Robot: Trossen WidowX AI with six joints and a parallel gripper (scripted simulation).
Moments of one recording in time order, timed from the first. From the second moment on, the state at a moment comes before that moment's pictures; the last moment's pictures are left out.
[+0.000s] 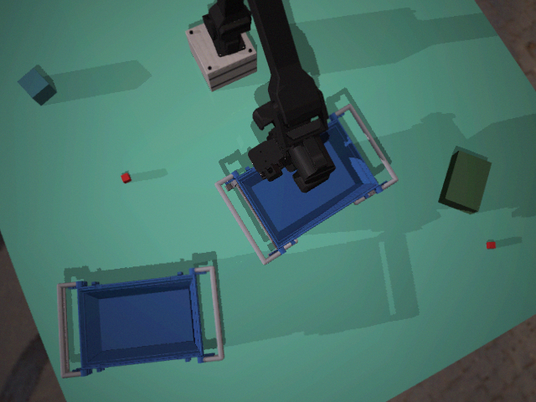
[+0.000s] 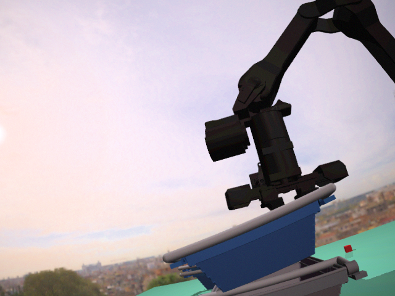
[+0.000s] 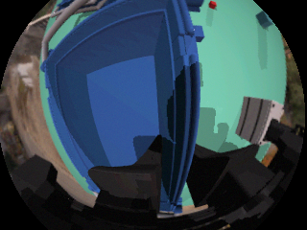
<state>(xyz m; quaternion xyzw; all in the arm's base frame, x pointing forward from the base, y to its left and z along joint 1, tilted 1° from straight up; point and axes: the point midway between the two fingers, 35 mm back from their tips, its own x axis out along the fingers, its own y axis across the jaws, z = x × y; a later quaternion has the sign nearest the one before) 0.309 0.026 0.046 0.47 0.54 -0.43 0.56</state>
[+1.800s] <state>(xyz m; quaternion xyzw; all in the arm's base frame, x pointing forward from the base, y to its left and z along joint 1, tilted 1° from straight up) 0.308 0.026 0.040 0.47 0.54 -0.43 0.56</state>
